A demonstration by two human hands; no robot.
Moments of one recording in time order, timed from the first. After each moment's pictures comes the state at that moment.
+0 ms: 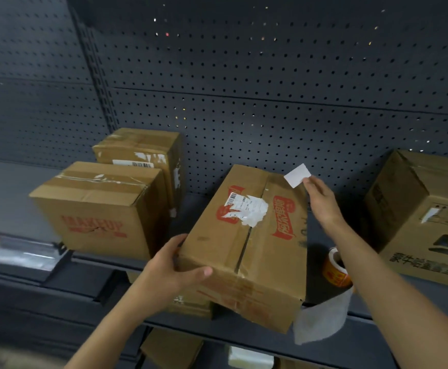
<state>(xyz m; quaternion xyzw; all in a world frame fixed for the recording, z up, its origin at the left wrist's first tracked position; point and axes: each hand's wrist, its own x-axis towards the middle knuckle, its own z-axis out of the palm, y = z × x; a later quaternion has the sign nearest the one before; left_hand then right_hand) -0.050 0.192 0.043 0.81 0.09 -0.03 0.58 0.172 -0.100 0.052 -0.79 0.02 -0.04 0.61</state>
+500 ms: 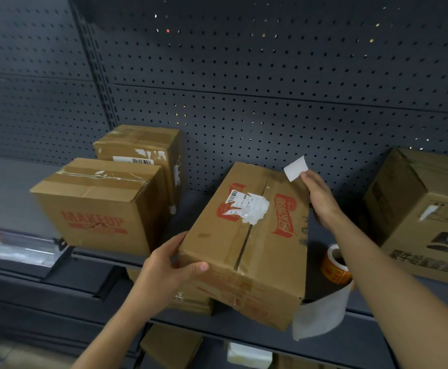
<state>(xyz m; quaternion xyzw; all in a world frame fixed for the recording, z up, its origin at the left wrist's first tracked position) -0.054 0.185 0.033 0.80 0.05 0.05 0.59 0.177 -0.104 0.055 -0.77 0.01 0.02 0.64</state>
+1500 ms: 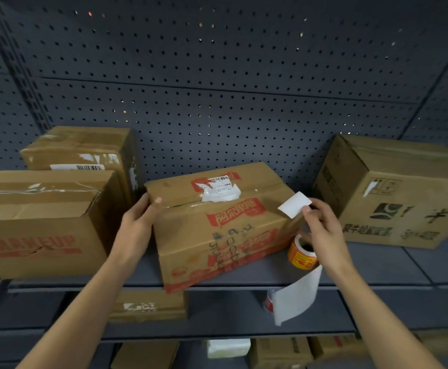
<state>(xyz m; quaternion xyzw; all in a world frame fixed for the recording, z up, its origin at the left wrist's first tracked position) 0.038 0.196 0.045 0.71 0.10 0.07 0.69 0.052 -0.149 0.035 -0.77 0.06 -0.13 0.62</state>
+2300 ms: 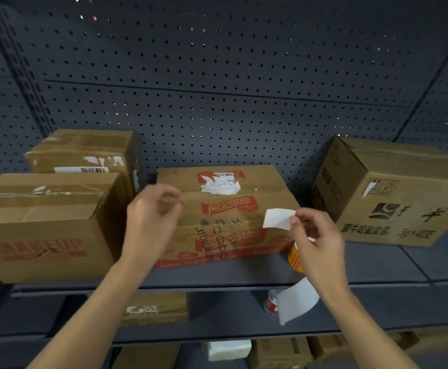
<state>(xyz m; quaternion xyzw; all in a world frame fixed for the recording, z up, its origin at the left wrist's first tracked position) 0.023 0.179 0.086 0.87 -0.01 0.25 0.43 0.005 -0.102 0.055 -0.82 -0.02 -0.29 0.49</state>
